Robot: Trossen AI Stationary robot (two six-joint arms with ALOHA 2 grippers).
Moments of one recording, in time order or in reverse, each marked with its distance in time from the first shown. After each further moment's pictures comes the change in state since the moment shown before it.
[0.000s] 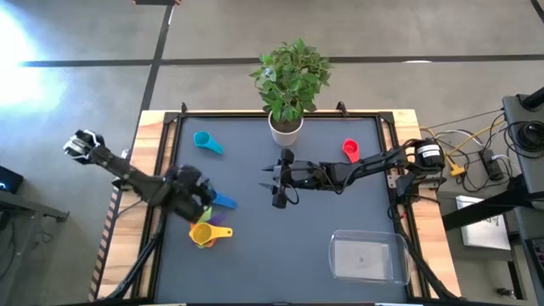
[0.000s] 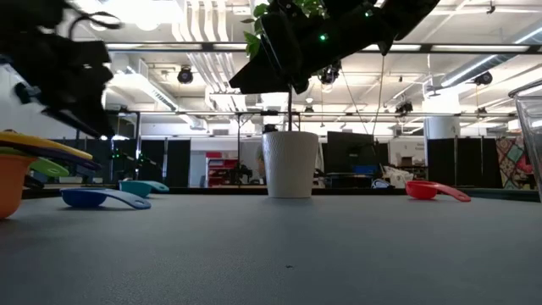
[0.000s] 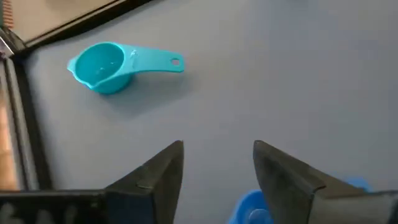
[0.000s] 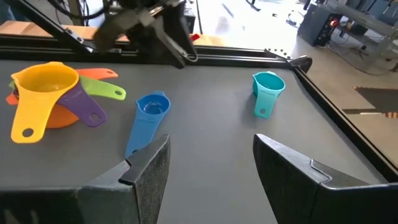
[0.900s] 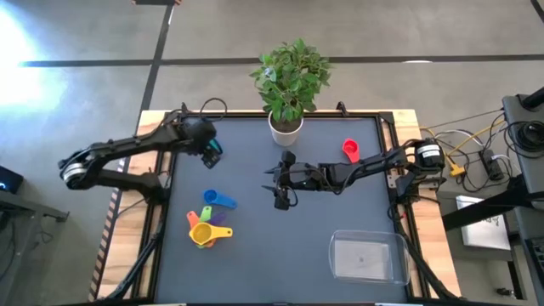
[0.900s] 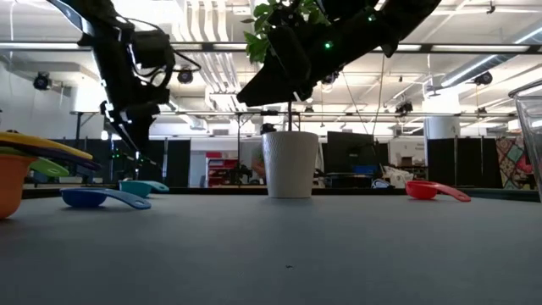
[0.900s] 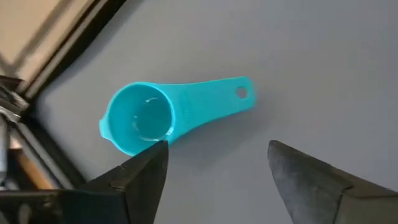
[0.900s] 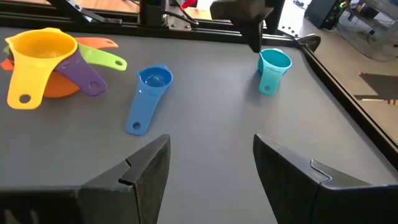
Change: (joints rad) left arm 1.022 0.082 0.141 0.270 0.533 1.286; right arm 0.003 0.000 -0.006 -0.084 -0.003 -0.002
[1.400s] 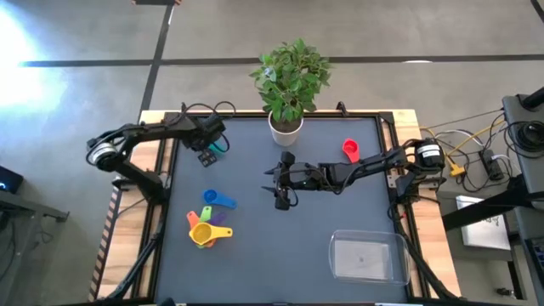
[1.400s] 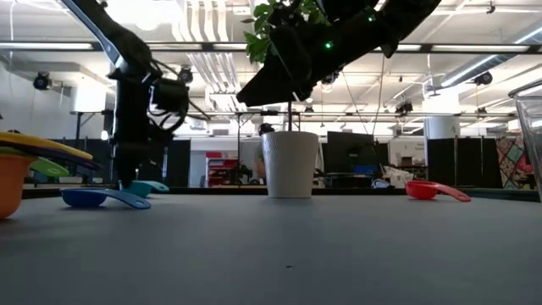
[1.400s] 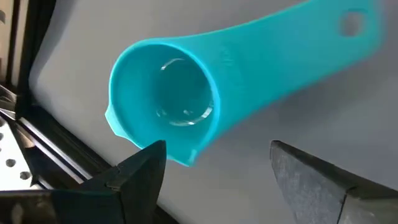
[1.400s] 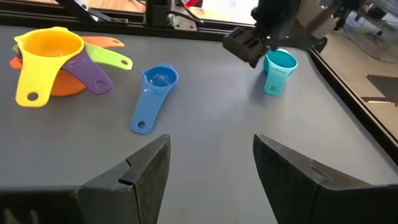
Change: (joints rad) left arm 0.148 0.319 0.050 -0.021 -0.065 0.248; right arm 0.001 0.000 0.000 0.000 -0.023 -0.005
